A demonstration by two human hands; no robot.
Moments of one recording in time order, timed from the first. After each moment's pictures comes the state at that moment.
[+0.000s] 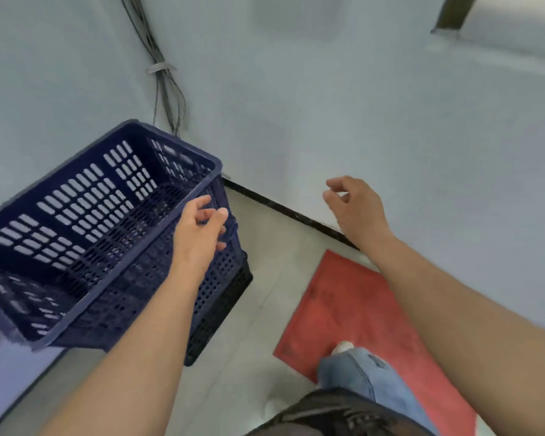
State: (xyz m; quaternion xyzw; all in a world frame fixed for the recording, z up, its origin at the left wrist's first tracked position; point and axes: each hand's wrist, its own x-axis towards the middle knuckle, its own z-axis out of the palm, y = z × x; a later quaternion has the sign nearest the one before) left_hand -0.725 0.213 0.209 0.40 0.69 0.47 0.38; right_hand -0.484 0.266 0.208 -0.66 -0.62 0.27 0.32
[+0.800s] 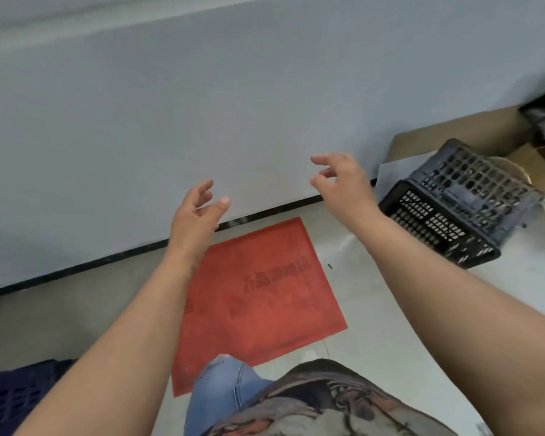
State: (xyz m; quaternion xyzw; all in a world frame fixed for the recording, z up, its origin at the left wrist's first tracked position) left_hand -0.193 0.174 0.180 0.66 0.47 0.22 0.54; right_hand 0.001 0.047 0.189 -0.85 -0.31 0.18 0.39
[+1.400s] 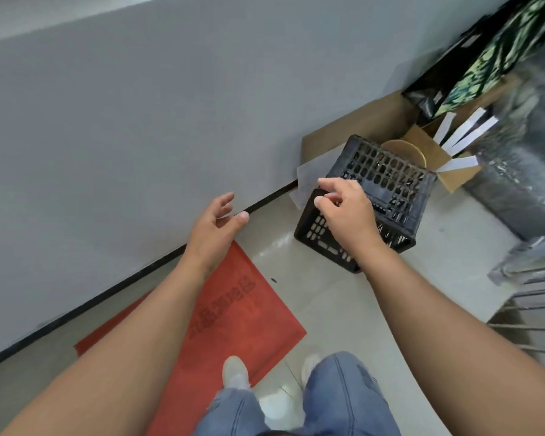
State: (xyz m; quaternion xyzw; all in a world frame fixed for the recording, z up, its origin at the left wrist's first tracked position) left_hand 0.022 0.144 0.126 0.71 0.33 0.05 0.62; right_hand 0.145 -0.036 0.148 -0.90 -0.14 0.12 0.40
